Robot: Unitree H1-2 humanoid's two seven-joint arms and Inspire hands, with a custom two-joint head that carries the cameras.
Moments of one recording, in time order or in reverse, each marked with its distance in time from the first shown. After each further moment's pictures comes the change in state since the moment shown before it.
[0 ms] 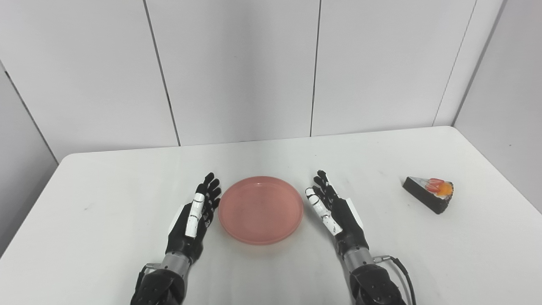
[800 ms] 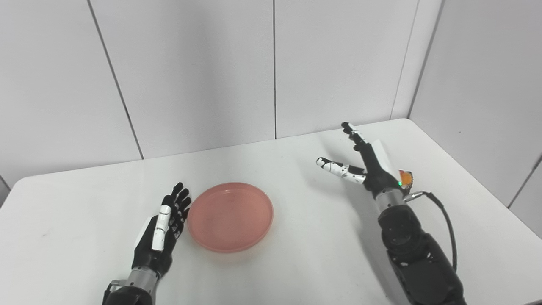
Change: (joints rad) left arm -0.054 0.032 0.027 0.106 -0.006 -0.074 -0.060; right arm -0.127 -0.309 -0.069 -0.085 -0.384 0.221 -0.084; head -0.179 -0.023
